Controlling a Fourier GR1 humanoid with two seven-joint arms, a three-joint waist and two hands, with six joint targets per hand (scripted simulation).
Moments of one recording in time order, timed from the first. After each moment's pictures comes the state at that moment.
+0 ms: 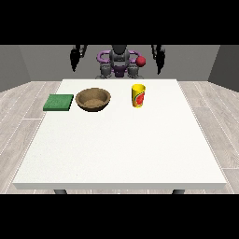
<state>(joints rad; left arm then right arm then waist) 0.01 0.09 -0.01 -1.57 0.01 -0.03 0.02 0.01 -0.09 0.01 -1.57 0.01 -0.03 0.00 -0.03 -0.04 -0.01</state>
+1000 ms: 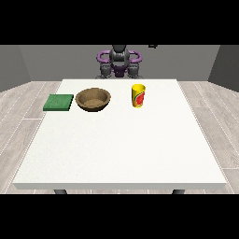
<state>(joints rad) -0.15 0.01 -0.11 -1.82 0.01 0.25 0.39 -0.01 -0.10 -0.03 -1.95 -0.14 -0.05 0.43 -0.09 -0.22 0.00</state>
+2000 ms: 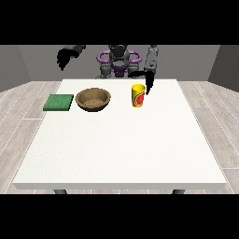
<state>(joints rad) -0.31 0.04 0.04 -1.32 0.00 0.16 -0.28 -0.13 -0.13 -0.15 -1.79 -0.21 0.08 0.04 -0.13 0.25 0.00</state>
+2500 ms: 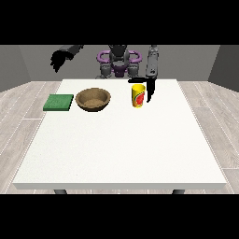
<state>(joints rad) -0.42 0.06 0.12 -0.99 0.03 0.11 -0.45 -0.14 -0.18 -0.22 -1.65 -0.26 0.15 -0.02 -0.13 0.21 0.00</state>
